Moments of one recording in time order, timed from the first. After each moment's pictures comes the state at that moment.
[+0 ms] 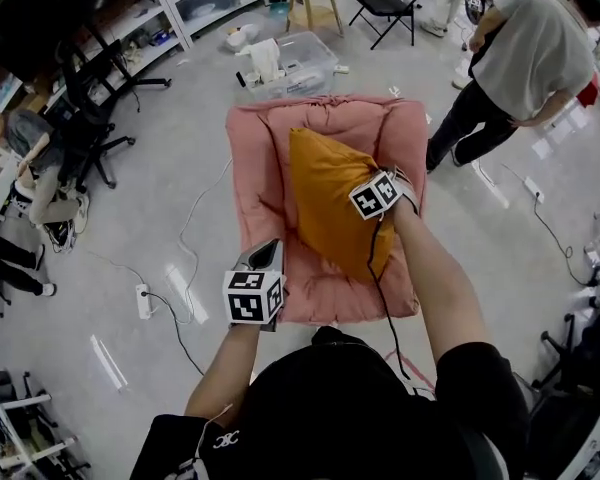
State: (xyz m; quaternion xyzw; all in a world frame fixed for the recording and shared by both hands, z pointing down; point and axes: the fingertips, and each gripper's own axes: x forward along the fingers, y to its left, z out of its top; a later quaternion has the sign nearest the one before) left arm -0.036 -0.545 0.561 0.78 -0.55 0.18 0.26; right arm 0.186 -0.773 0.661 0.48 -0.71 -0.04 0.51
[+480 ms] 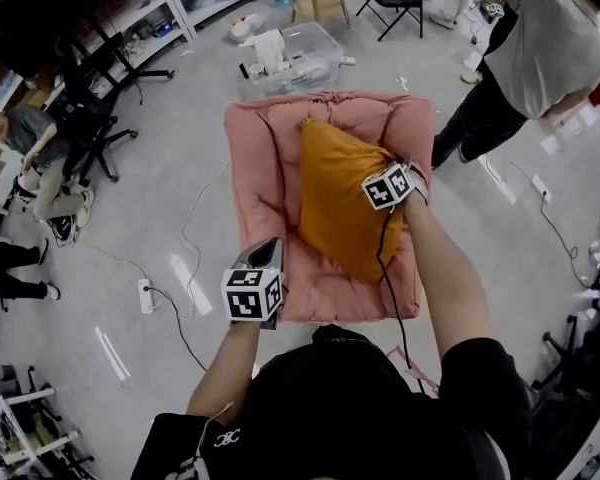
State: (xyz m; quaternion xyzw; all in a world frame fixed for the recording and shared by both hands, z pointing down) left arm -0.044 -0.565 0.579 0.76 -0.56 0.18 0.28; right arm 0.213 -0.817 0.668 0.52 -0.70 -0.04 0.49
